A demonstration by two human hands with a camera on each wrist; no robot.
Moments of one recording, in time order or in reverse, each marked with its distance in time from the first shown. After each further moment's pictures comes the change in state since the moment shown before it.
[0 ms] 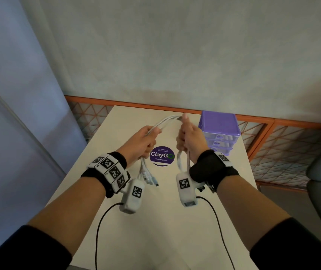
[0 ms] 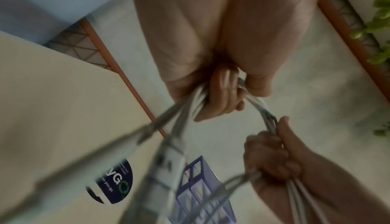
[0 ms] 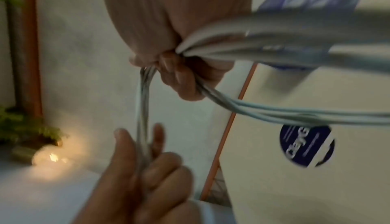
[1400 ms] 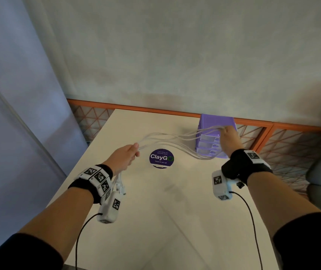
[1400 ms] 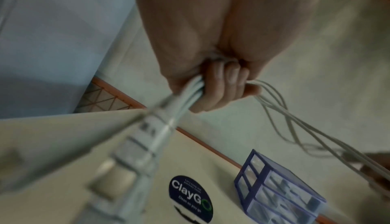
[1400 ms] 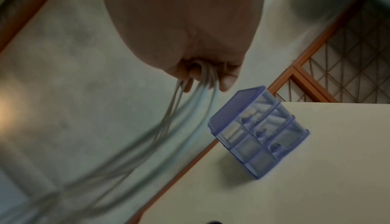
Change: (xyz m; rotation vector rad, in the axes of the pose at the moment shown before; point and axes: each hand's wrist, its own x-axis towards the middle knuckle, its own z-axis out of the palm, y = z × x) left_hand -0.011 -0.046 -0.036 0.328 0.130 -0.098; right_hand 0.039 -0.005 -0.119 -0.705 0.345 -0.057
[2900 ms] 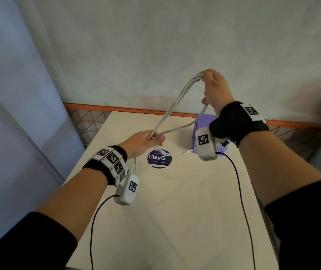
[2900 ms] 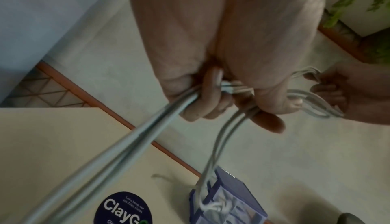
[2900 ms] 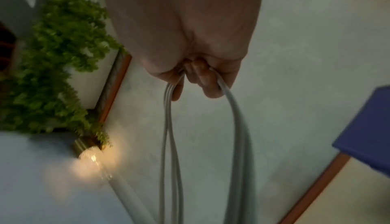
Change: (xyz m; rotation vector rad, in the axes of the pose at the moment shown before) left_hand 0.004 0.072 0.013 0.276 -0.167 0.313; right_hand -0.030 -0.159 -0.021 0.266 -0.045 -0.329
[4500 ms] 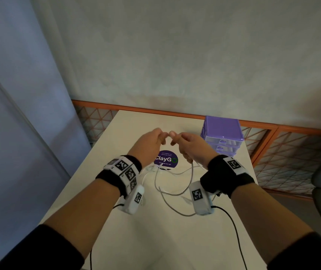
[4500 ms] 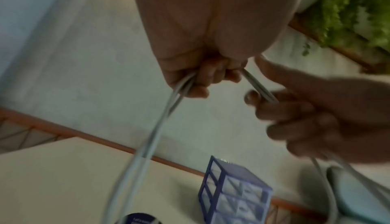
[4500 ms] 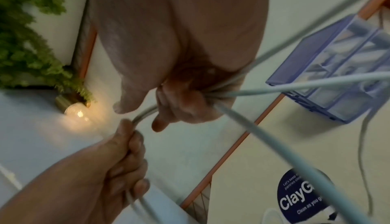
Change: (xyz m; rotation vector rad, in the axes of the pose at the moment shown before) left_hand -0.007 0.001 0.016 0.073 0.329 -0.006; right_hand -0.082 0.075 0.056 -0.049 -0.533 0.184
